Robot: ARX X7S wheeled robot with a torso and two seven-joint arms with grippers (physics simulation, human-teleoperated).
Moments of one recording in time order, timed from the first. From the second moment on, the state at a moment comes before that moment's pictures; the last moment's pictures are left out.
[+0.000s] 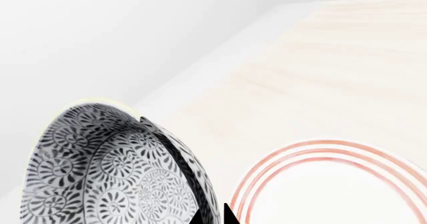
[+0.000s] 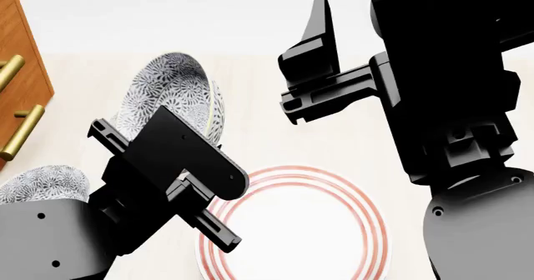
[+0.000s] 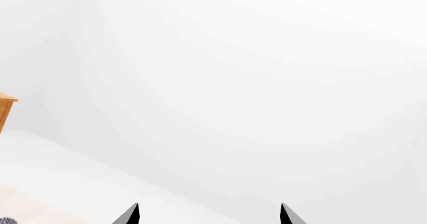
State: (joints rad) left arm -1.09 -0.40 0.89 0.27 -0.87 -0.99 -0.47; right arm 1.01 0.44 -0.16 -0.76 0.47 1.27 0.15
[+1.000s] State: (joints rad) left arm -1.26 -0.28 1.15 0.01 -0.72 -0.93 -0.19; right arm 1.15 0.44 -0.20 -0.73 0.49 1.27 0.14
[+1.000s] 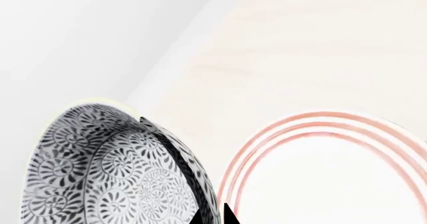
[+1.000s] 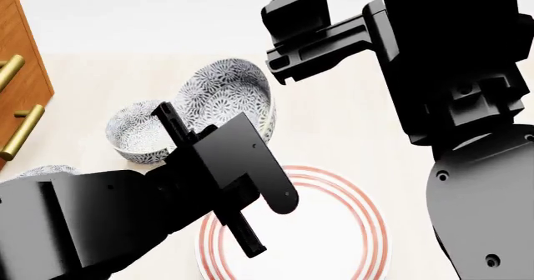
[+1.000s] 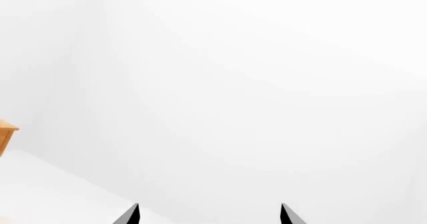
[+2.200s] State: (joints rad) left arm -1.44 -0.02 1.46 -0.49 -0.63 -0.75 0.15; right arm 1.16 0.45 -0.15 -0.78 0.54 1.33 0.18
